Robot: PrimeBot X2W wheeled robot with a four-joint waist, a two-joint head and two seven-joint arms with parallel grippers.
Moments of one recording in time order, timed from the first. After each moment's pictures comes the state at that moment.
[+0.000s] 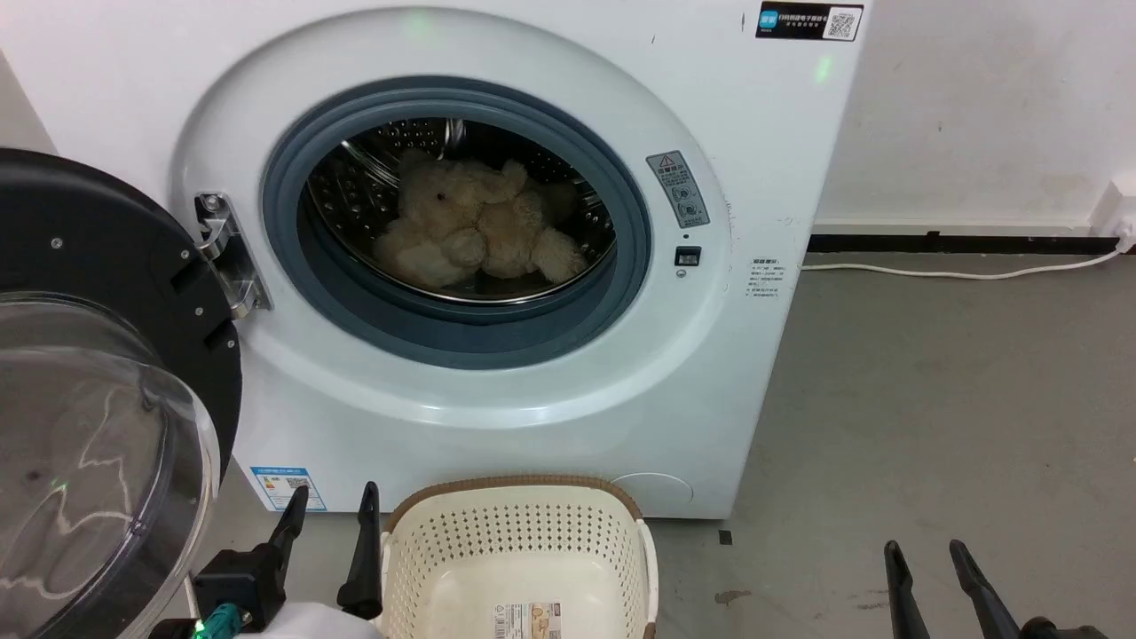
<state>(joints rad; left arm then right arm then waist) 0.04 0.29 -0.27 0.05 -0.43 0.18 -0.17 0.21 -0.05 -0.02 0.05 0.22 0.13 -0.26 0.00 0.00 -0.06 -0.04</state>
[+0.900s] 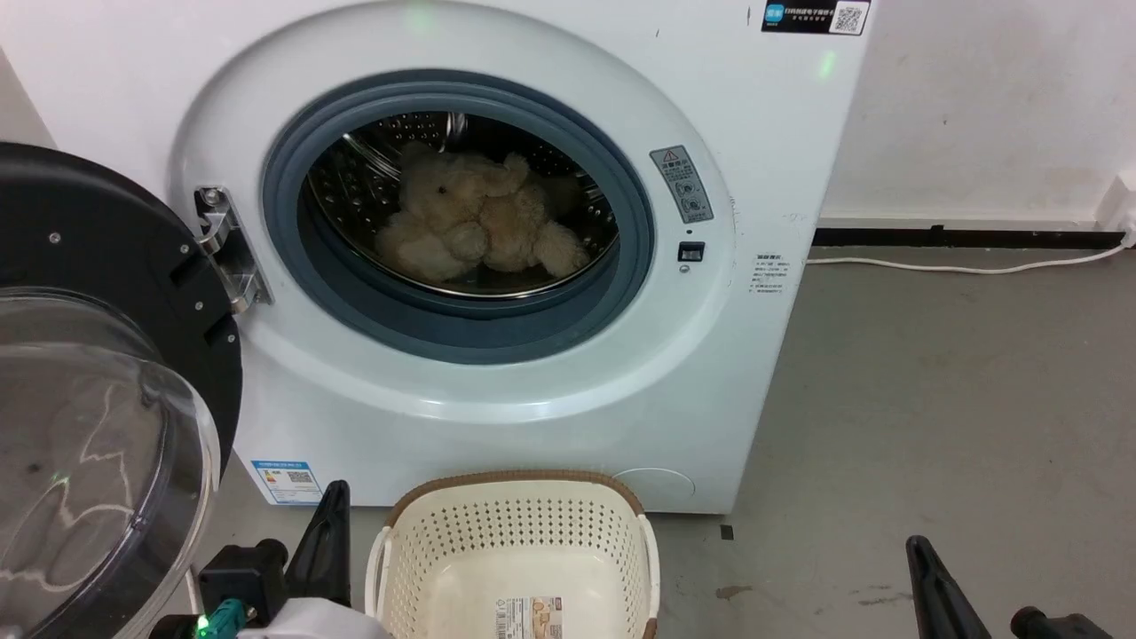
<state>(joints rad) 0.04 0.27 -0.24 0.05 -0.39 0.16 -0.16 0.20 -0.05 -0.01 0.05 0.20 0.13 -0.23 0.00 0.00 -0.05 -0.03</state>
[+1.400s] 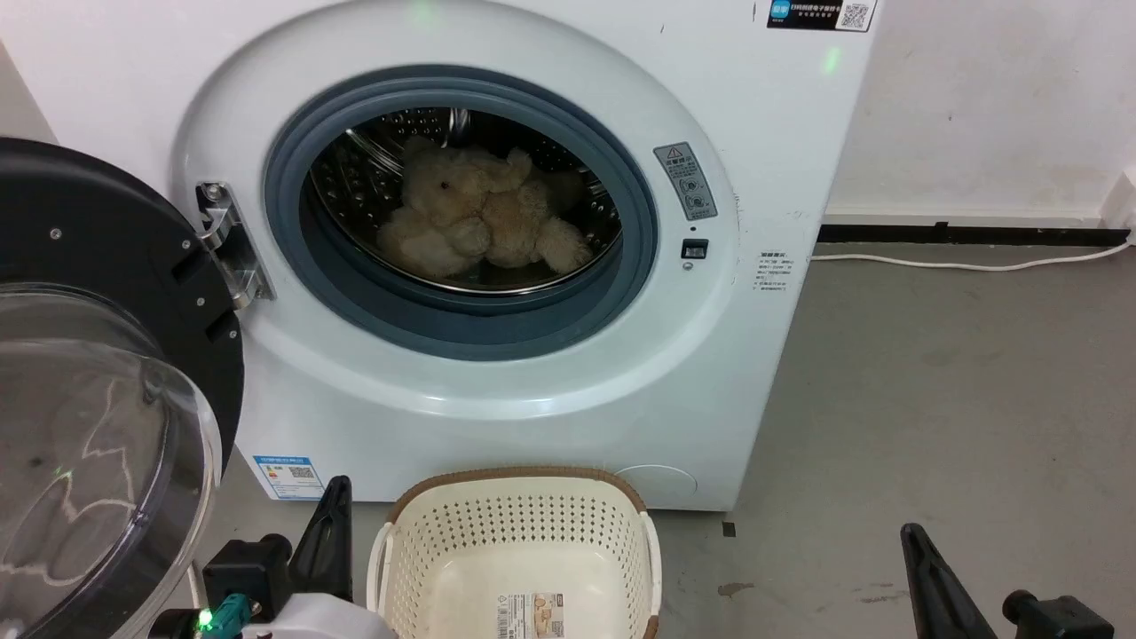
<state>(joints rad) 0.04 0.24 -0.21 0.05 -0.34 0.14 -0.14 0.17 -0.05 -0.01 0.05 0.17 0.13 -0.20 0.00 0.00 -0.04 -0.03</state>
